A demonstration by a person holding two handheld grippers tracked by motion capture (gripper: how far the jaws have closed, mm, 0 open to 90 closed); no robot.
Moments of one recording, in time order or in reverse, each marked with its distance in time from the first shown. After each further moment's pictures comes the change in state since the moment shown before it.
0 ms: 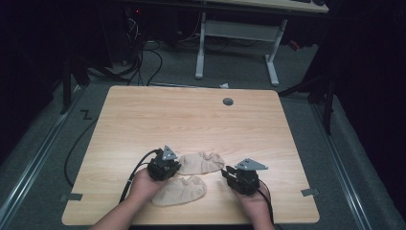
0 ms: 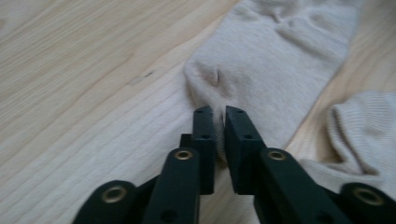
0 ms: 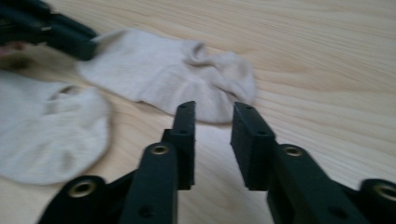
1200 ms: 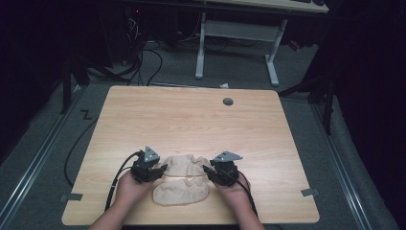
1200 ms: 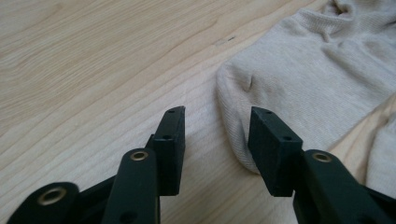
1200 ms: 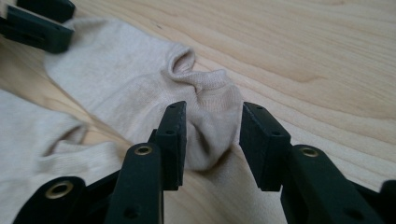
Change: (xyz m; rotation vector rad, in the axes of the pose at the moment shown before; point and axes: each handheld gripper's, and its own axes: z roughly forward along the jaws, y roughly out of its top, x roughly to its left) left arm 0.023 -0.029 -0.019 -0.050 0.091 -0.102; right arm 0.019 0.022 0.060 0.072 0.007 -0.048
